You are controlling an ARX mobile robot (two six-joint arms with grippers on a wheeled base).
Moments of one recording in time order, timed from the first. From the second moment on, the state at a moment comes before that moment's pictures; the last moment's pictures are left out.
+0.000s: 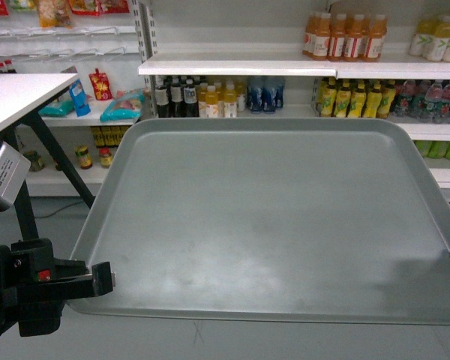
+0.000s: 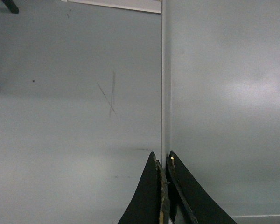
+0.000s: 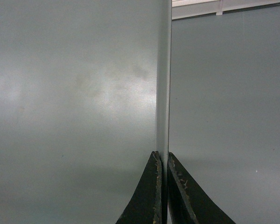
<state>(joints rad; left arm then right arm) -0.32 1.43 0.39 0.42 -0.14 -0.33 0.11 1.44 0.41 0.45 -0.10 0.22</state>
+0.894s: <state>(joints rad) -0.32 1.43 0.39 0.42 -0.14 -0.33 0.11 1.44 0.41 0.45 -0.10 0.22</state>
